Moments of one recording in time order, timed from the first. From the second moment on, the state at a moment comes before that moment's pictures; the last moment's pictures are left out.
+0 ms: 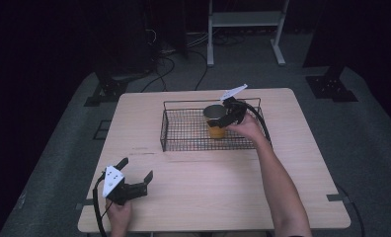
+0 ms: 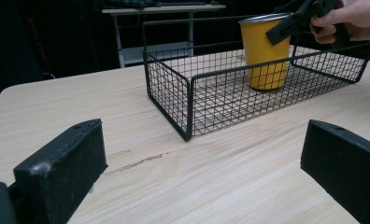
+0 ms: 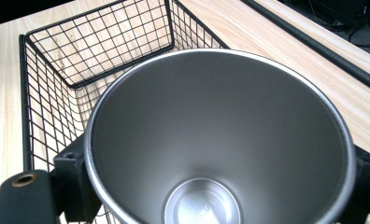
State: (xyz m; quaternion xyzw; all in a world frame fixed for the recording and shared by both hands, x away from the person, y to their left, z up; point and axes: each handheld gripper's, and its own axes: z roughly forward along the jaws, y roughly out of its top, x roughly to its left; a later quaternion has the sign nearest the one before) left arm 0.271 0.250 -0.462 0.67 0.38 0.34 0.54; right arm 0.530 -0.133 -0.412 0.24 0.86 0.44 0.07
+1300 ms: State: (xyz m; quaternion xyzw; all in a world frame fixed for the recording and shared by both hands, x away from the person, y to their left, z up) left arm 0.272 0.251 -0.462 0.67 0.39 0.34 0.54; right arm 0.515 -0.144 -0.405 0.25 0.87 0.41 0.07
